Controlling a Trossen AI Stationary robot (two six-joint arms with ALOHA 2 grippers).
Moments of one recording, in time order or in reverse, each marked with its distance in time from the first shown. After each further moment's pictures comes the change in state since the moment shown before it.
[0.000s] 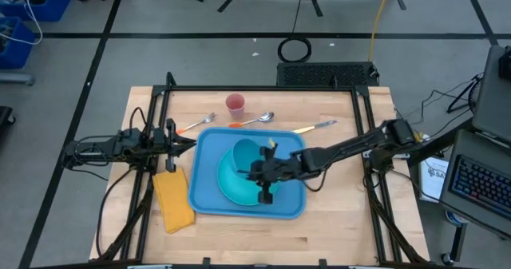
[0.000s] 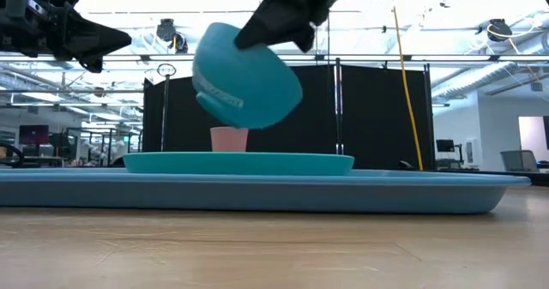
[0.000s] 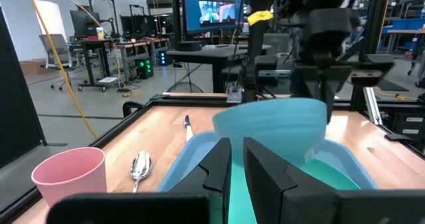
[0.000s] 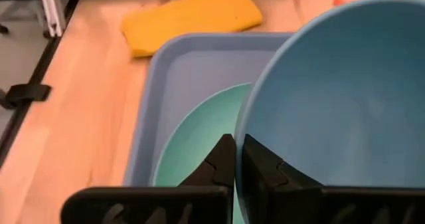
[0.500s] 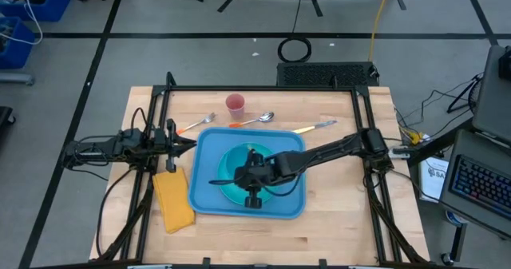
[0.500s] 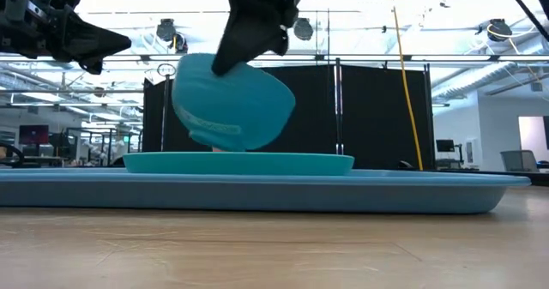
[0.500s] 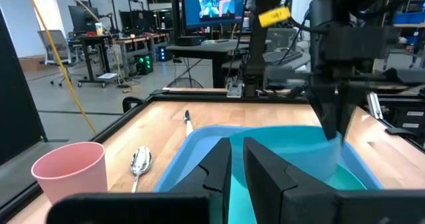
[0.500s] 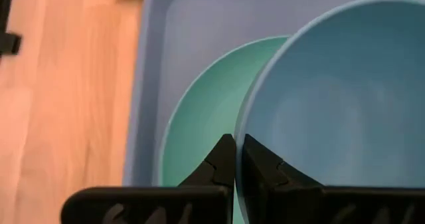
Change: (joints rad) left arm 0.000 0.000 0.000 -0.019 0.000 0.001; right arm -0.004 0.274 0.452 -0.490 -0.066 0.034
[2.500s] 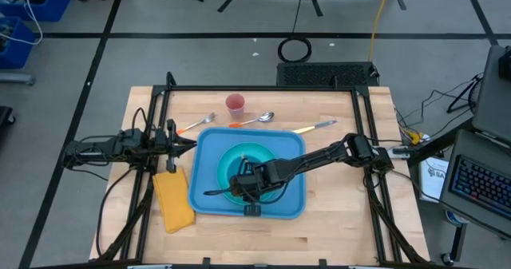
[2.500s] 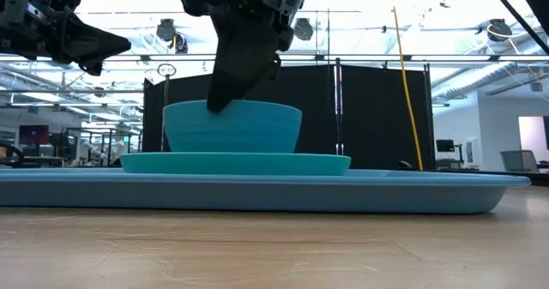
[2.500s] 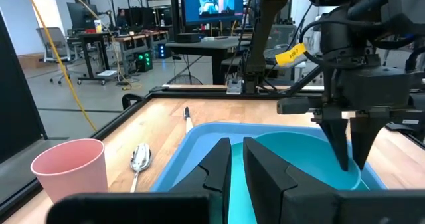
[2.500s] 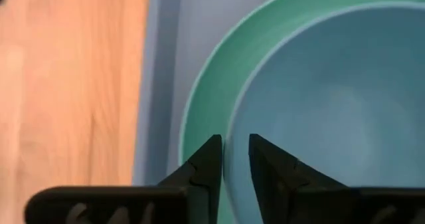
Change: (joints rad) left arm 0.000 0.000 0.000 -0.013 0.001 0.001; right arm 0.015 0.135 0.114 -0.118 -0.076 0.008
